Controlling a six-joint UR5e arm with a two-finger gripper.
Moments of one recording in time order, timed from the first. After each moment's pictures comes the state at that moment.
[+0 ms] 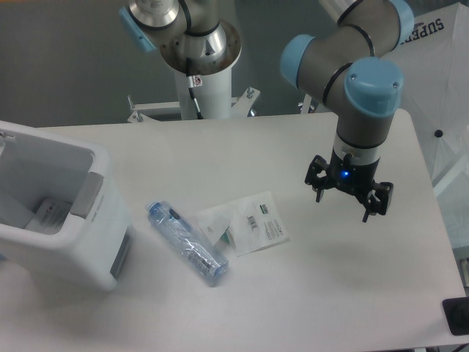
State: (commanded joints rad) arm 2.68 -1.94 -1.53 -1.08 1.49 1.23
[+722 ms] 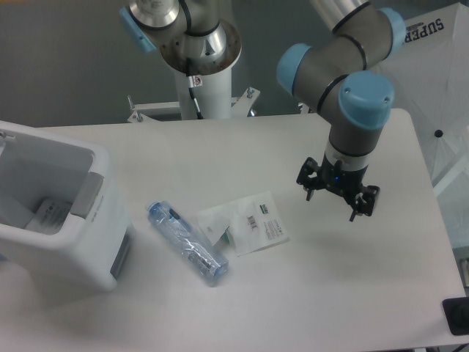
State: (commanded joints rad) arm 2.67 -1.94 -1.69 -0.97 1.49 1.20
